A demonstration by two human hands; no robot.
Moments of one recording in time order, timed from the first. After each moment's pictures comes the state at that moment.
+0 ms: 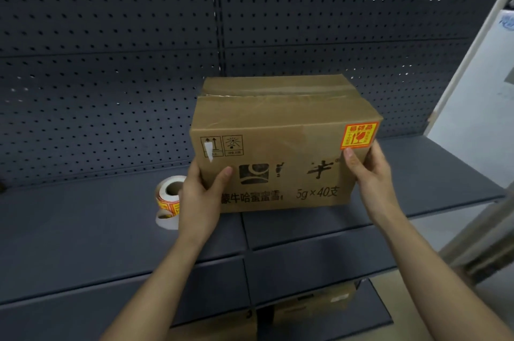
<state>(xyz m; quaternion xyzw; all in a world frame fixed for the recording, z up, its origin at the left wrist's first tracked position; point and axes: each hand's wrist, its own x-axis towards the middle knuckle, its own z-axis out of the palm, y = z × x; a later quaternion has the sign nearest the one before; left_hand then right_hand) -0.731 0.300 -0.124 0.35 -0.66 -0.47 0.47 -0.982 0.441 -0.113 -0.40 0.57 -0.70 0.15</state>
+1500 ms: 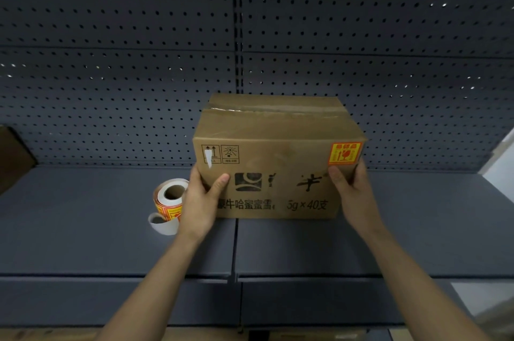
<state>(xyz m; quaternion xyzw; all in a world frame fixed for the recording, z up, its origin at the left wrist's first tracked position) -0.773 0.264 -0.149 0.48 -0.63 -0.42 0.45 -1.036 0.366 -0.143 -0.43 0.63 -0.61 0.22</state>
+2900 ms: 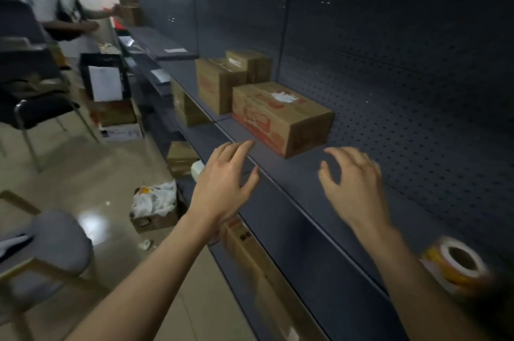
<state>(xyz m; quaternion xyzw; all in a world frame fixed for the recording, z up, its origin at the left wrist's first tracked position) -0.357 0.385 -0.094 0.74 -0.57 0.10 0.34 -0.562 0.270 -0.079 -0.84 0.43 -0.34 0.00</state>
